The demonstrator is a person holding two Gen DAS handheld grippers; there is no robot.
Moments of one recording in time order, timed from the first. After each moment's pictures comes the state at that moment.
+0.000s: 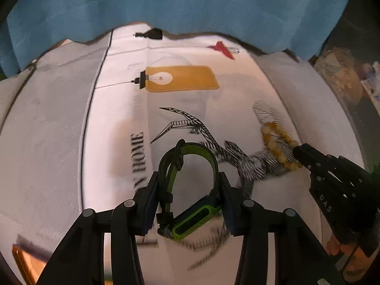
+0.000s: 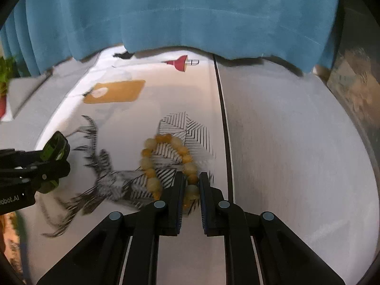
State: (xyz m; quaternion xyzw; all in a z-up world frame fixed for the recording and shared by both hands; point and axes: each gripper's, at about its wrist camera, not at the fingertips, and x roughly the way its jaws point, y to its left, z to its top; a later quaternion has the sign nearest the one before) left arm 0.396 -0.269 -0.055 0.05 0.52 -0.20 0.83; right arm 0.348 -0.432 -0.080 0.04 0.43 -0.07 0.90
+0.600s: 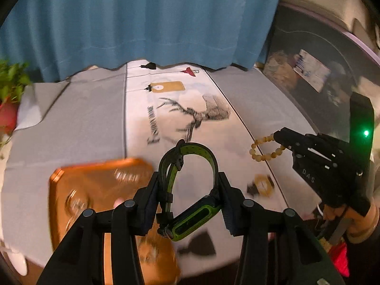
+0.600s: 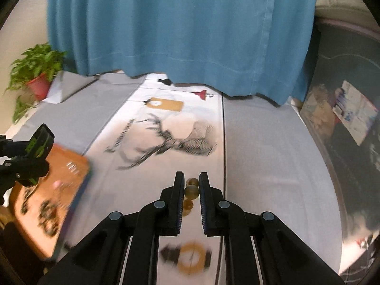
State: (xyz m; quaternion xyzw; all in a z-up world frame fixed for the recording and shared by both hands) left arm 0.178 -0.176 0.053 0.06 0.43 -0.25 0.86; right arm 0.151 -0.361 0.029 -0.02 0.37 -0.04 0.93
